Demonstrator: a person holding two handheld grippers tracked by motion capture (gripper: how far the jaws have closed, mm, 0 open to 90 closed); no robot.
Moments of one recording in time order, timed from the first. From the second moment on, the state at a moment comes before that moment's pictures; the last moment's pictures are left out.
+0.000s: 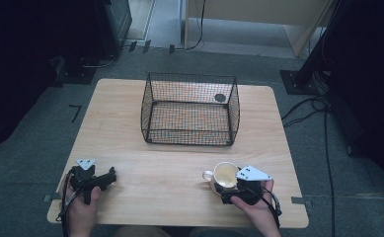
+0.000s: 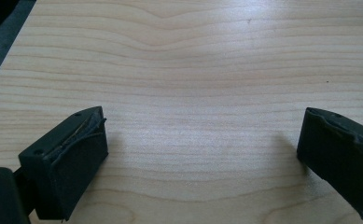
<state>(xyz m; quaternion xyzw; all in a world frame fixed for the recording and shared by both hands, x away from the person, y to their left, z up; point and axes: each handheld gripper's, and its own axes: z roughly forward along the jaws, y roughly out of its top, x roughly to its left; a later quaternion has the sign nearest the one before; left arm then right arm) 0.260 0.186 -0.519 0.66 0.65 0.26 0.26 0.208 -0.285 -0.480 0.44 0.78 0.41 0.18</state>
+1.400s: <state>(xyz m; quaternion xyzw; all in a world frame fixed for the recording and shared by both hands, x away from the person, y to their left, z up) 0.260 0.186 -0.519 0.66 0.65 0.26 0.26 0.209 -0.281 -0.448 0.44 0.77 0.42 0.18</state>
